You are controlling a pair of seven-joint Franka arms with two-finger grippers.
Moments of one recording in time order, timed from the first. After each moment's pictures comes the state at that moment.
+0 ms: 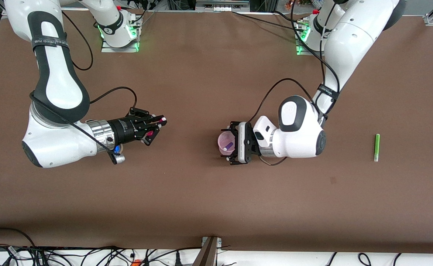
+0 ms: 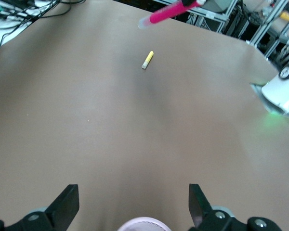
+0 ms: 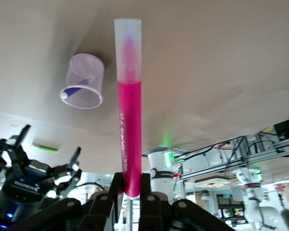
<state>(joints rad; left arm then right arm) -0.13 0.80 -0.43 -1.33 -0.73 2.16 1.38 0.18 0.69 0.07 -1.13 0.82 1.46 1.20</state>
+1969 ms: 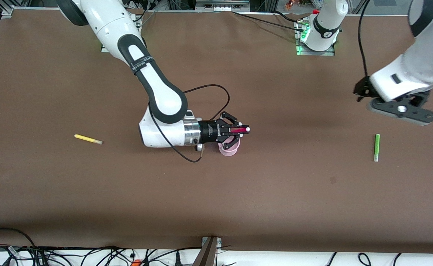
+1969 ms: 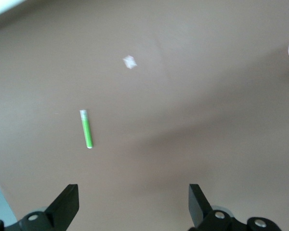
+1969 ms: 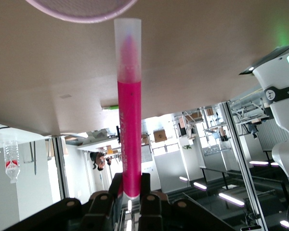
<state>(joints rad) 0.05 0.15 -0.23 -1.43 0.20 1.51 0.11 0.55 0.88 0.08 -1.22 1.46 2.12 1.35</state>
